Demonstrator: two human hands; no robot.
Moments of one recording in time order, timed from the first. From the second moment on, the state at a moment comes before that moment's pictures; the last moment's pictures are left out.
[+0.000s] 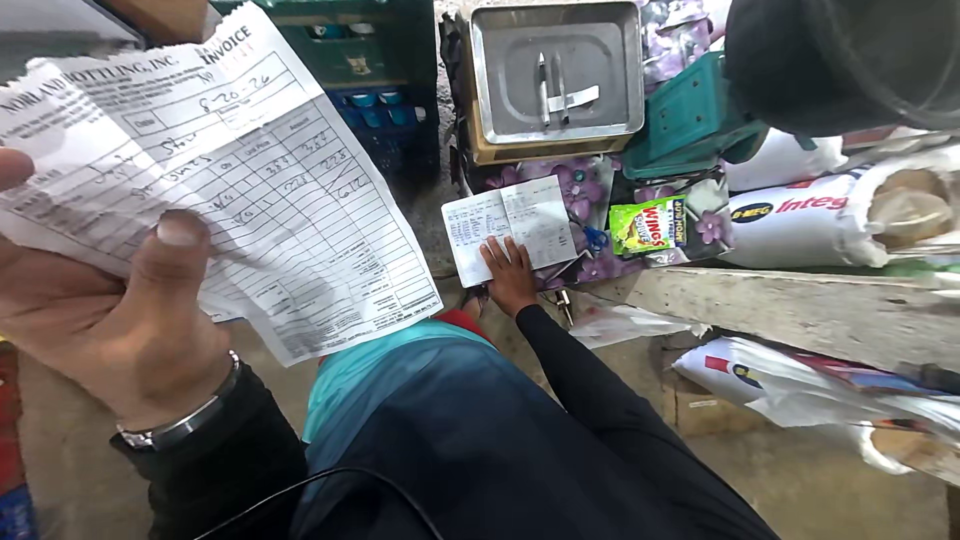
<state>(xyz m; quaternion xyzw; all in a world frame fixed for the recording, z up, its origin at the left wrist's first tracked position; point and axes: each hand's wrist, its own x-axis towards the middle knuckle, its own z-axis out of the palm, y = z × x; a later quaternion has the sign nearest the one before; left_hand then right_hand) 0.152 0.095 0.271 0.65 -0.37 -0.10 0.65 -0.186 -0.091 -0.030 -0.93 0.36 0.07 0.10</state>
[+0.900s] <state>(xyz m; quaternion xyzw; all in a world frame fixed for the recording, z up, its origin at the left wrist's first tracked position) 0.153 0.094 0.269 0.65 -0.37 -0.11 0.65 -0.185 -0.089 -0.026 -0.92 0.36 0.07 0.11</state>
